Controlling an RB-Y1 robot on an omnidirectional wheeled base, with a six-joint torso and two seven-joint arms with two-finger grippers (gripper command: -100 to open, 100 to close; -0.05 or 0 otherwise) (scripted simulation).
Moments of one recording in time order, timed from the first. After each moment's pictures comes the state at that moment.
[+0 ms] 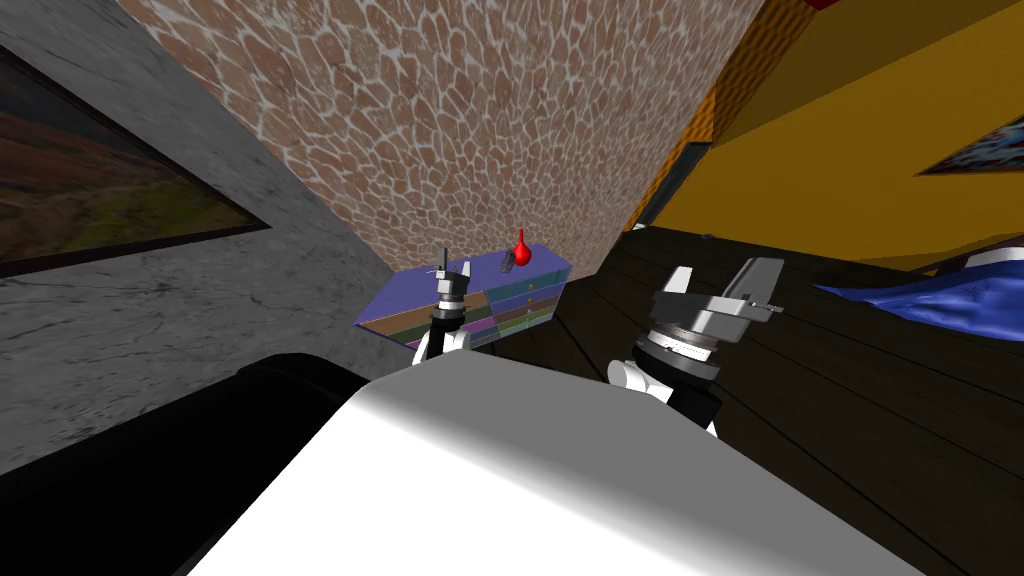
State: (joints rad) left arm 0.48 0.05 0.00 -2.32 -0.09 -0.45 0.15; right arm 0.49 0.03 -0.04 -2.34 -0.06 -0.59 0.03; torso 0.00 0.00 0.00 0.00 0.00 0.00
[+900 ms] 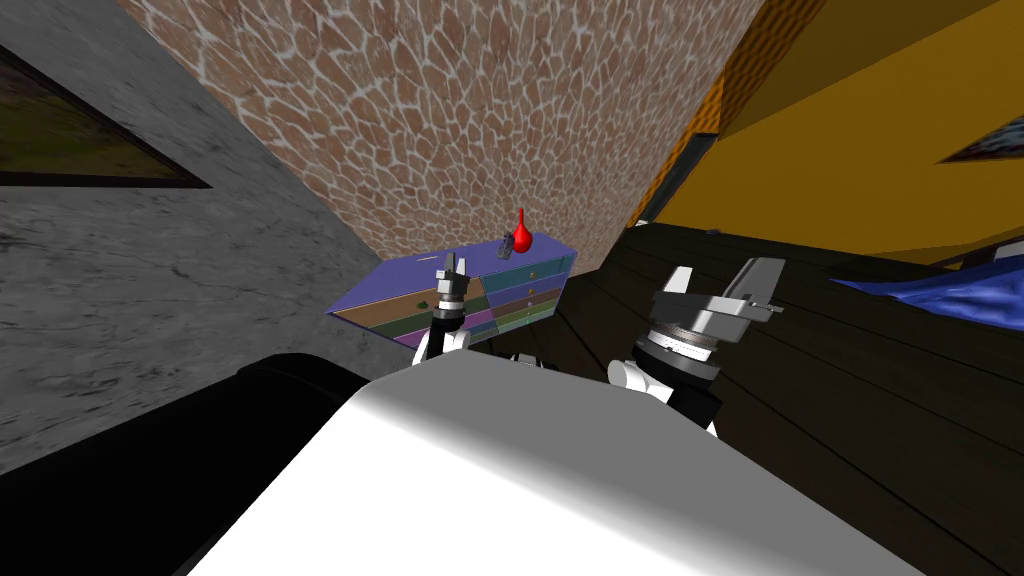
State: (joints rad) left arm 0.48 0.05 0.00 -2.32 -0.09 -0.45 0.15; right arm 0.49 0.03 -0.04 -2.34 -0.06 -0.59 0.03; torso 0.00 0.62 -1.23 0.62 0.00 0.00
